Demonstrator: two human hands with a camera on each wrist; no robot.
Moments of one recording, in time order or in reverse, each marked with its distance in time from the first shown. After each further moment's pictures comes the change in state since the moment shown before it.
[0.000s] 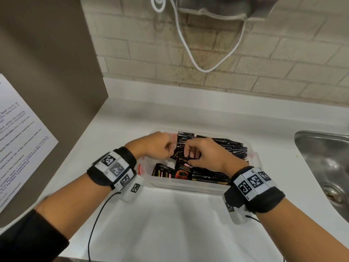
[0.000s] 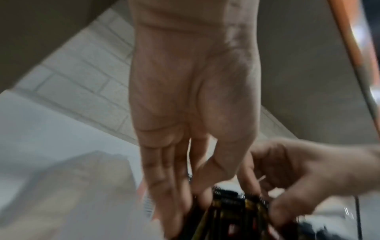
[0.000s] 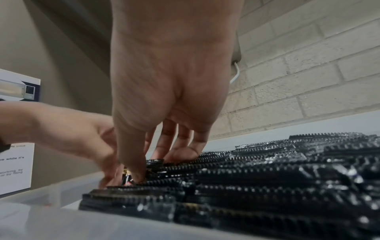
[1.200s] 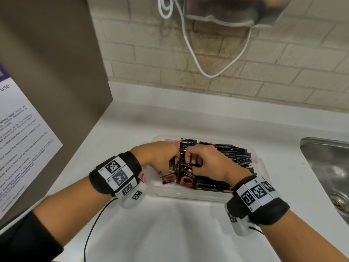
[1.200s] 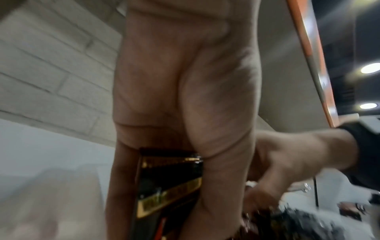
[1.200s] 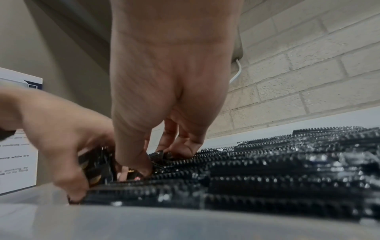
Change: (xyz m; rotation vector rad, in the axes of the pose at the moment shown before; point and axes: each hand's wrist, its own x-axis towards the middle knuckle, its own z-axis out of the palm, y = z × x) left_hand -0.004 0.009 -0.002 0.376 -0.192 0.005; right_hand -0.002 -0.011 0.004 -0.006 -0.003 -0.022
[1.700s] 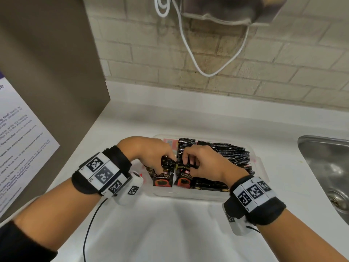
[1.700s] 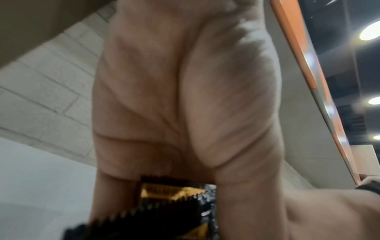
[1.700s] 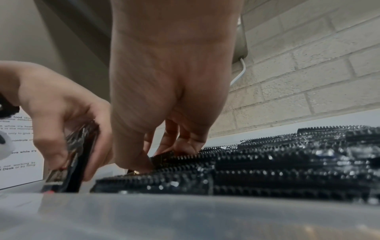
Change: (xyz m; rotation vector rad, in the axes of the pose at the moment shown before) left_hand -0.029 -0.001 -0.024 -0.116 -0.139 0.071; right_hand 0.000 -0.003 0.003 -0.038 -0.028 0.034
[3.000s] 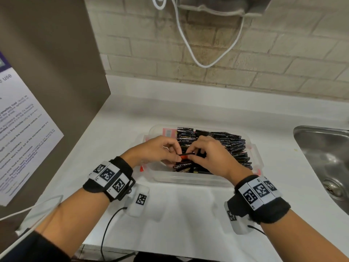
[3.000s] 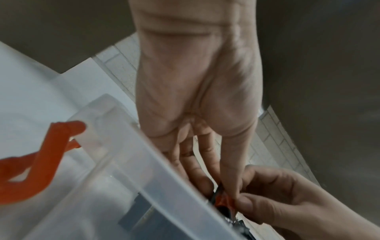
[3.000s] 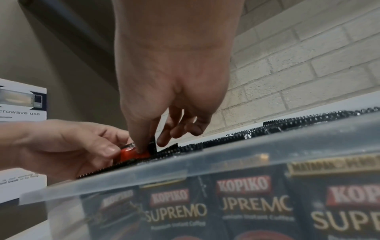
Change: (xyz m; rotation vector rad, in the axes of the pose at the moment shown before) left_hand 0.016 0.005 0.062 -0.992 0.374 0.083; right_hand -0.034 0.003 0.015 0.010 0.250 -0.035
